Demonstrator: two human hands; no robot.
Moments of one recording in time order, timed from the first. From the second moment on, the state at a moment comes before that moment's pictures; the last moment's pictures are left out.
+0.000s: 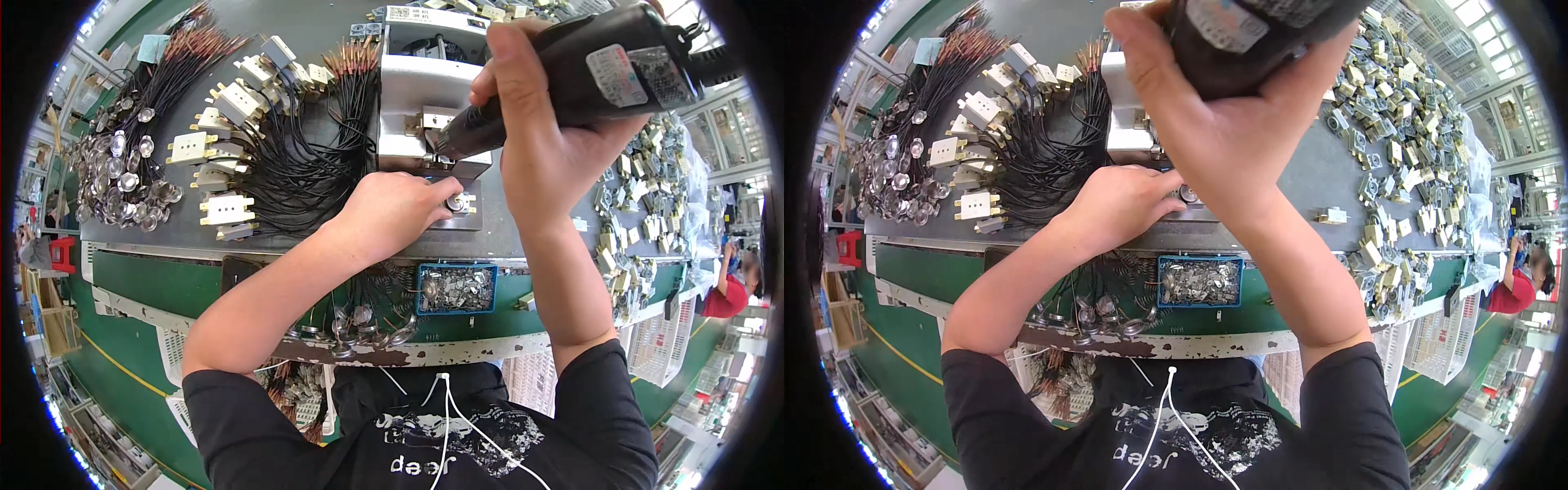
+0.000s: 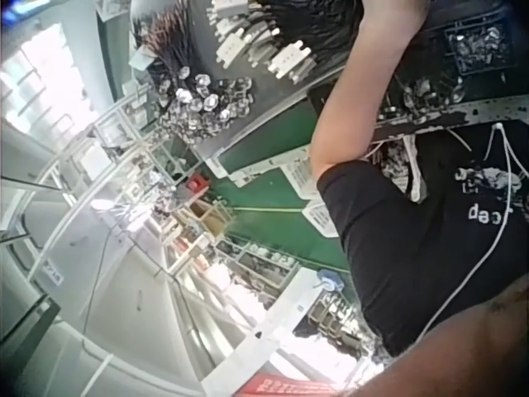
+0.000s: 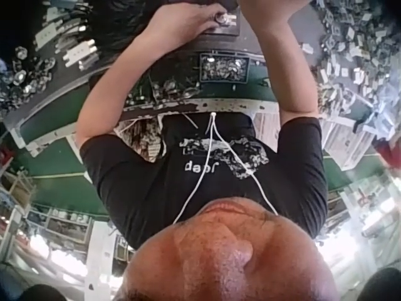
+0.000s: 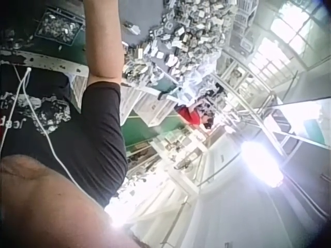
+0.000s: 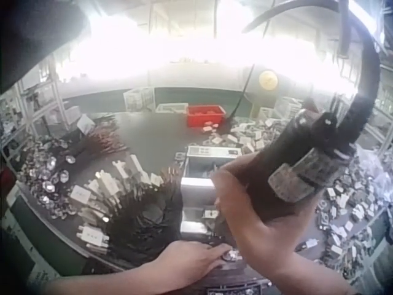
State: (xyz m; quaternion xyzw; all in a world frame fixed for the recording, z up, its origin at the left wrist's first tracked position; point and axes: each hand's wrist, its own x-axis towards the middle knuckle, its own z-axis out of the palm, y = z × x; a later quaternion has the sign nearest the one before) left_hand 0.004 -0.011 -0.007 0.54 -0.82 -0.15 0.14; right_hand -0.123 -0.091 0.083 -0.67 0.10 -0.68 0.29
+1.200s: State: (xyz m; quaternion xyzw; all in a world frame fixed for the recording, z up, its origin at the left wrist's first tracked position) left_hand 0.007 -0.009 0.000 0.54 -0.81 -0.17 0.15; right_hand -0.171 -0.075 0.070 -0.69 0.18 -0.59 0.39
